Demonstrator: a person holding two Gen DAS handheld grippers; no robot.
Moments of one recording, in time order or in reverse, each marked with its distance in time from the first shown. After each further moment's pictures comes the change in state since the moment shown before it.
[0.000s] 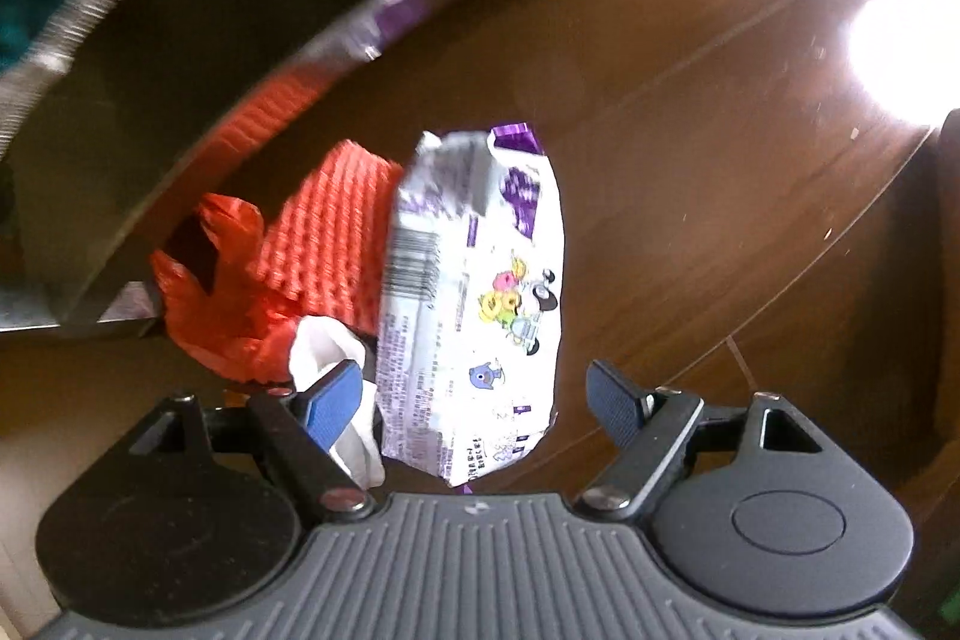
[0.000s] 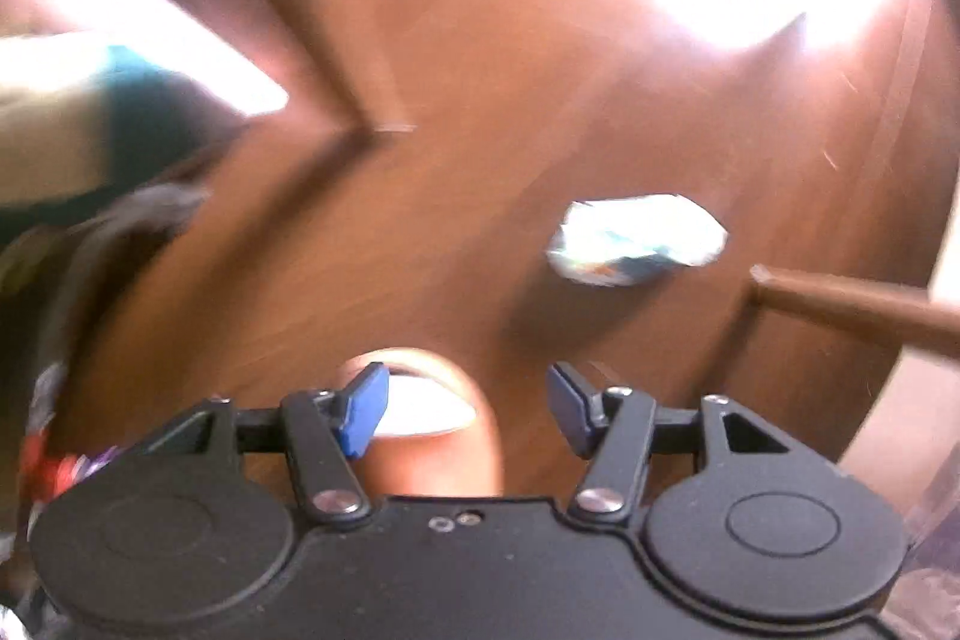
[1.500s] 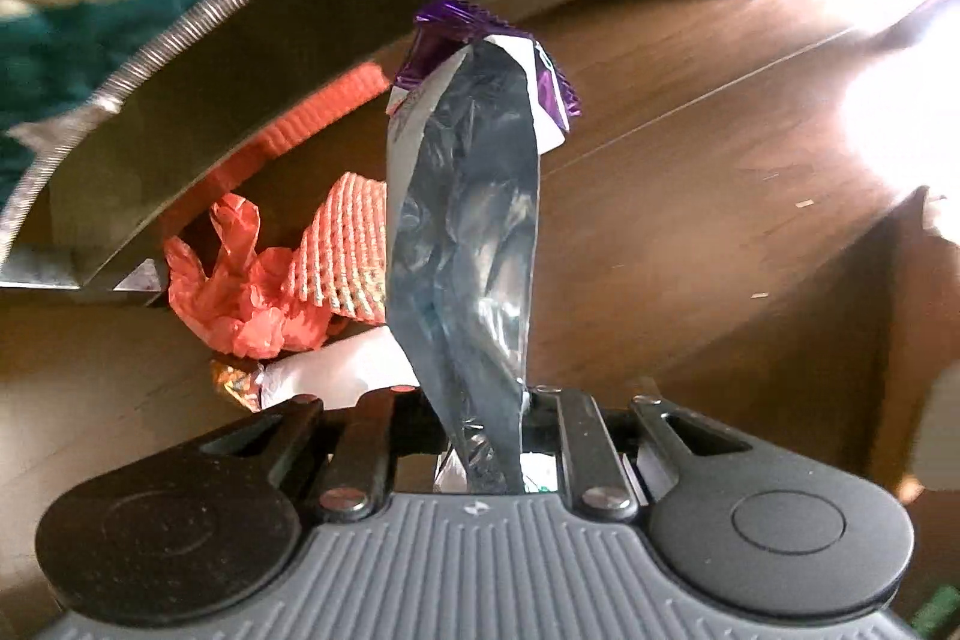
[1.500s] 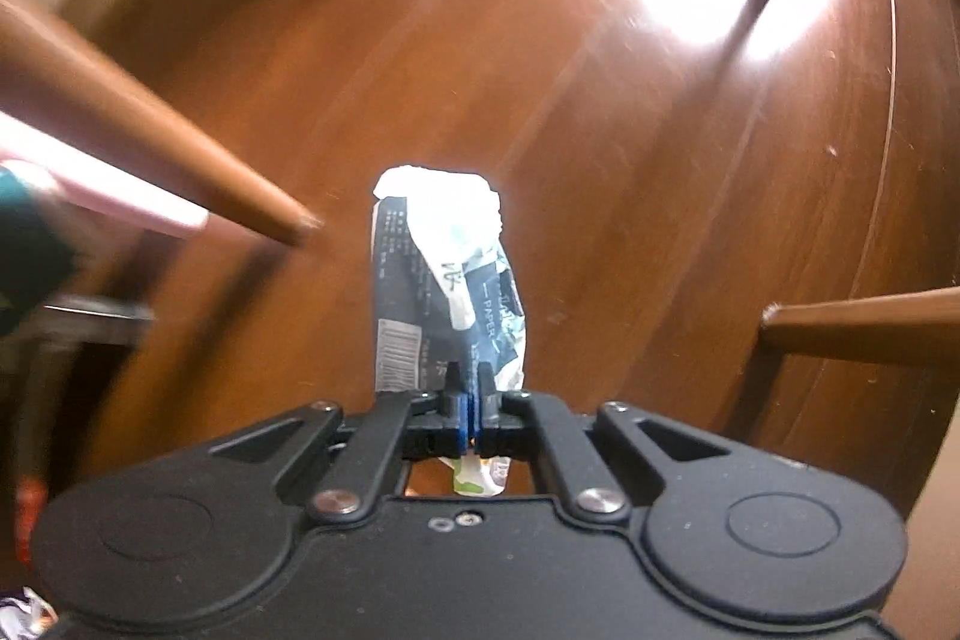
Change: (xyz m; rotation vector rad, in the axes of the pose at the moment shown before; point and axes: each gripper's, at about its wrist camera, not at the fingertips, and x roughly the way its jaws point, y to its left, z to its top) left arm -0.057 -0.020 0.006 -0.140 -0.036 0.002; right arm 0.028 -0.065 -0.004 0.073 -0.209 0.158
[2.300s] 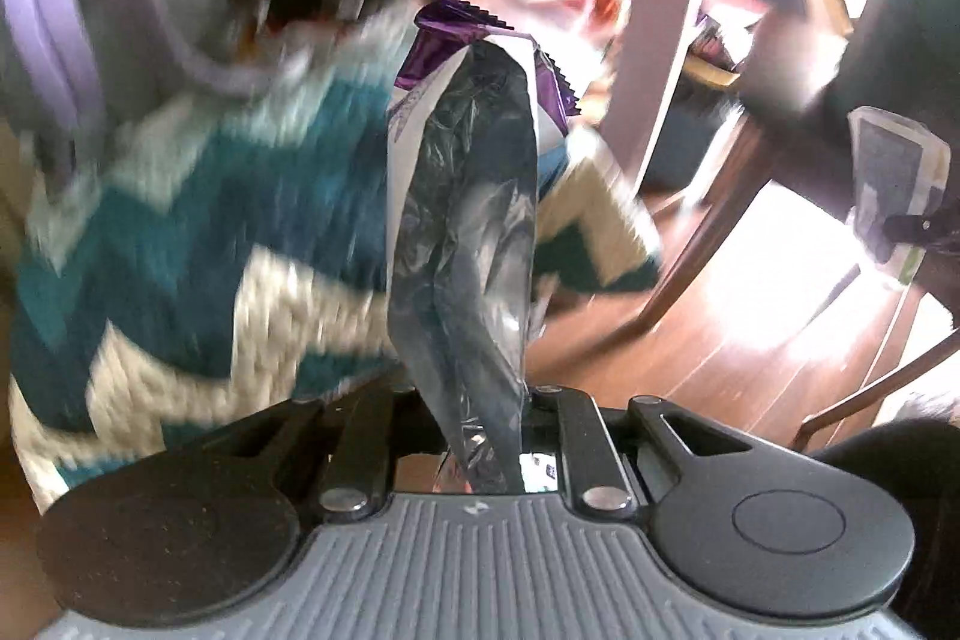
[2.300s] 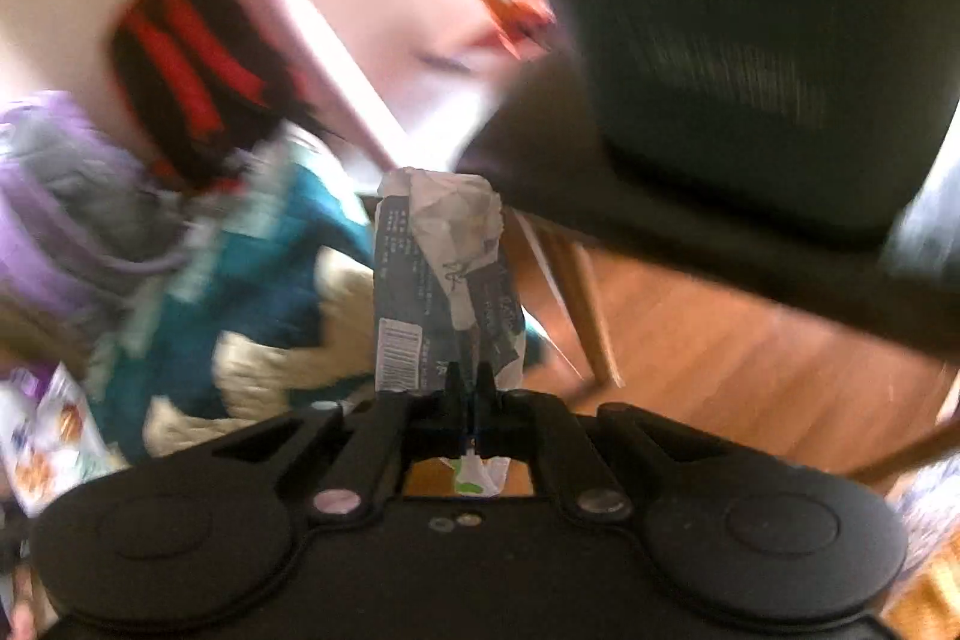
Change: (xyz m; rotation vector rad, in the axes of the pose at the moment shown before) left arm -0.370 -0.045 -0.016 0.077 -0.569 -0.156; right arm -0.327 0.052 -0.054 -0.349 -0.354 0.448
